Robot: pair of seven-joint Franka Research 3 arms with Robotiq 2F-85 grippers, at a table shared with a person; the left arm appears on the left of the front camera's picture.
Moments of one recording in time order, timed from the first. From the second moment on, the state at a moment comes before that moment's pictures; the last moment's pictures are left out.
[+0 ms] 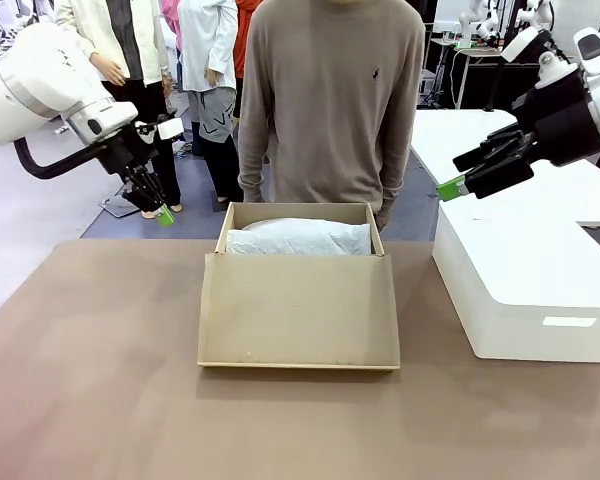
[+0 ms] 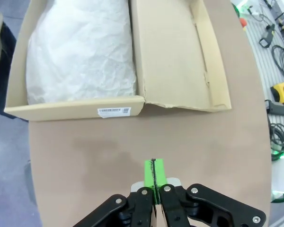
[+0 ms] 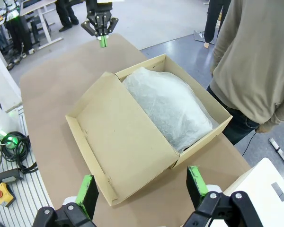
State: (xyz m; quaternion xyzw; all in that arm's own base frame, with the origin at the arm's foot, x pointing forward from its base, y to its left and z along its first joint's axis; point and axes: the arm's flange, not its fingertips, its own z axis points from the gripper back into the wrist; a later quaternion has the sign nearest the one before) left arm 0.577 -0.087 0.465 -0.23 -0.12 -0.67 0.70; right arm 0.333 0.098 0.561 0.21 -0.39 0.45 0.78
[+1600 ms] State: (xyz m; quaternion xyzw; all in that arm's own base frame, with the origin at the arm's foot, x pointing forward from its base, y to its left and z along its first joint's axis) left arm 0.555 -0.077 0.408 -0.29 -0.10 -0.63 0.71; right arm 0.333 0.099 0.561 0.21 -0.39 0.45 0.78
